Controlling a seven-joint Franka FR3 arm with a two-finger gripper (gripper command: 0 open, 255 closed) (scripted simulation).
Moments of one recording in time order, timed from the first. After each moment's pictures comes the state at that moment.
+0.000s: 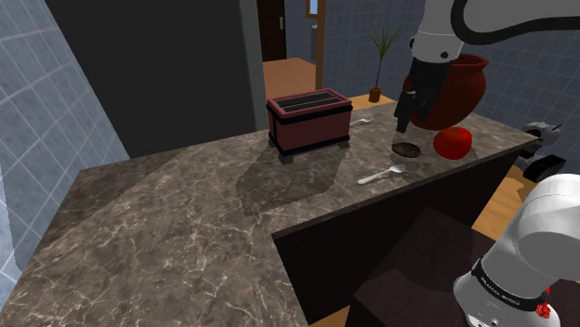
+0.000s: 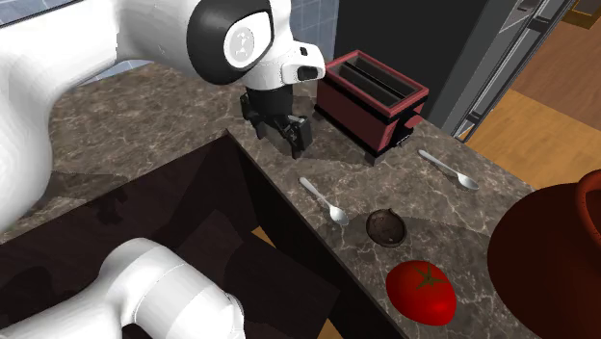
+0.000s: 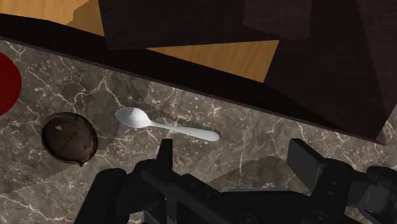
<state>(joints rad) 0.01 -0.78 -0.01 -2.40 -0.04 1.65 0.08</state>
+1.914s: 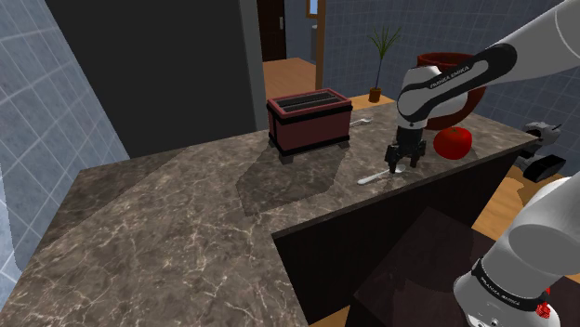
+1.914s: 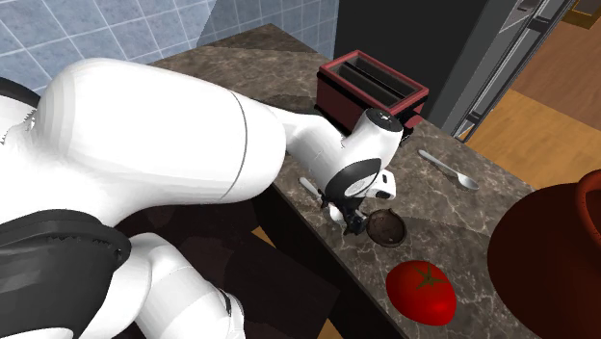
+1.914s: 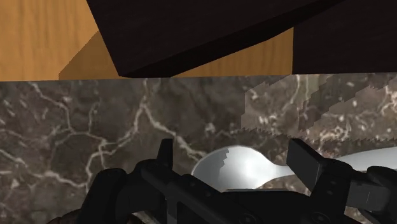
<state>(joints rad) -0.14 -0.25 -0.29 -2.57 -0.05 2.17 -0.01</state>
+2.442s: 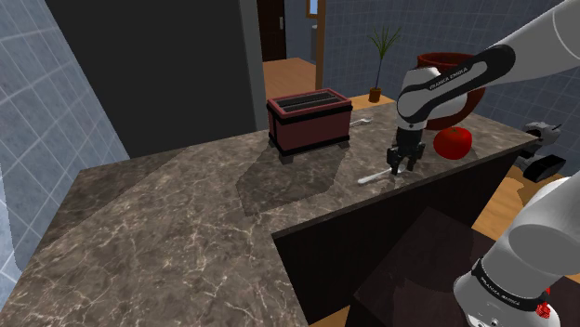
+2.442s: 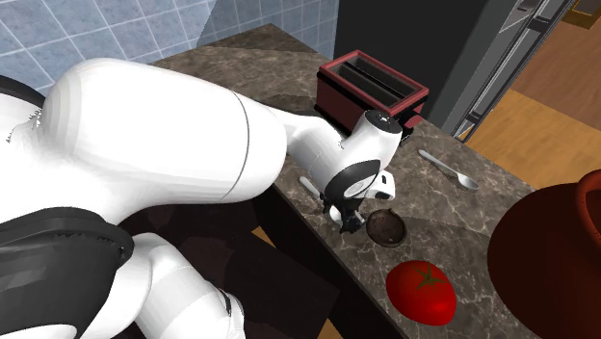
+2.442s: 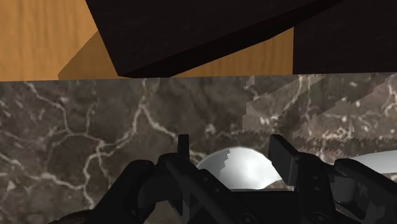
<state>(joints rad) -0.14 -0.24 -0.29 -2.57 -0.05 2.18 -0.01</state>
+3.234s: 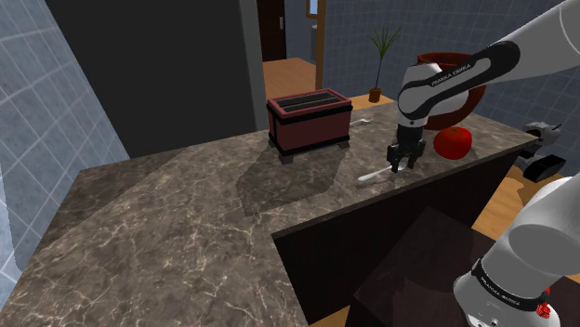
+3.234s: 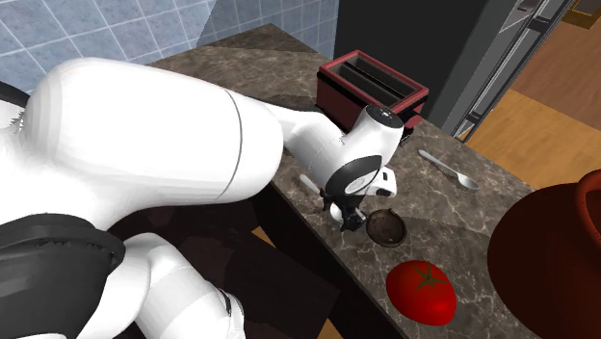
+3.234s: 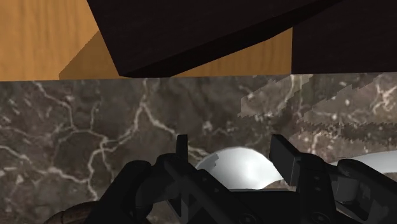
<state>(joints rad) -0.14 -0.26 -0.29 -2.56 -0.05 2.15 0.00</state>
